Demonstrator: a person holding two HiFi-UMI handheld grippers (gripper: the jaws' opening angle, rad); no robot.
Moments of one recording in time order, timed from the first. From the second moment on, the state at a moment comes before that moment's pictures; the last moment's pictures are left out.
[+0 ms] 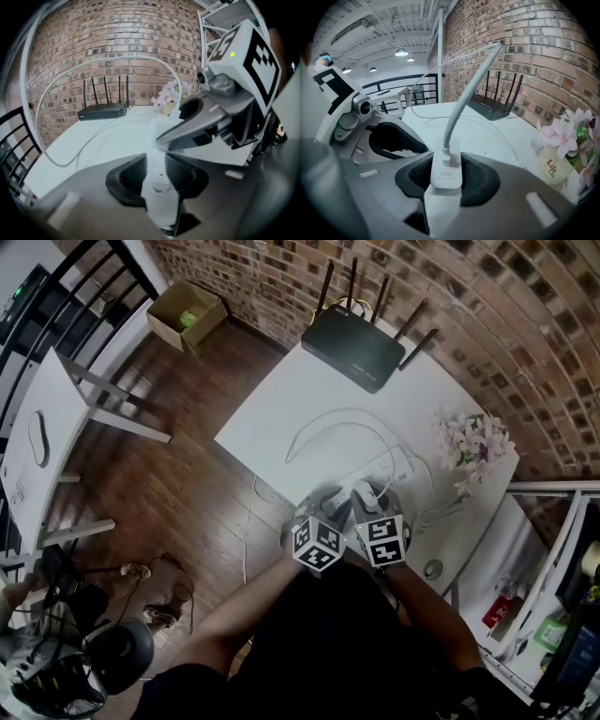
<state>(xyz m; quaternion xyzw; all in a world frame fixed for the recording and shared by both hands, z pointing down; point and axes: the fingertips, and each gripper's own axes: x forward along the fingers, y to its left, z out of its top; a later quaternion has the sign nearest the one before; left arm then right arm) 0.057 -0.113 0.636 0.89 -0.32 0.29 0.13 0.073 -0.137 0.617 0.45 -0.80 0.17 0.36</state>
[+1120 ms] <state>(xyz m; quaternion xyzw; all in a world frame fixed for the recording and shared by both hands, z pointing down) 0.057 -0.111 0.636 0.89 -0.32 0.30 0.14 0.072 -0.135 0.611 0.45 -0.80 0.16 0.36</state>
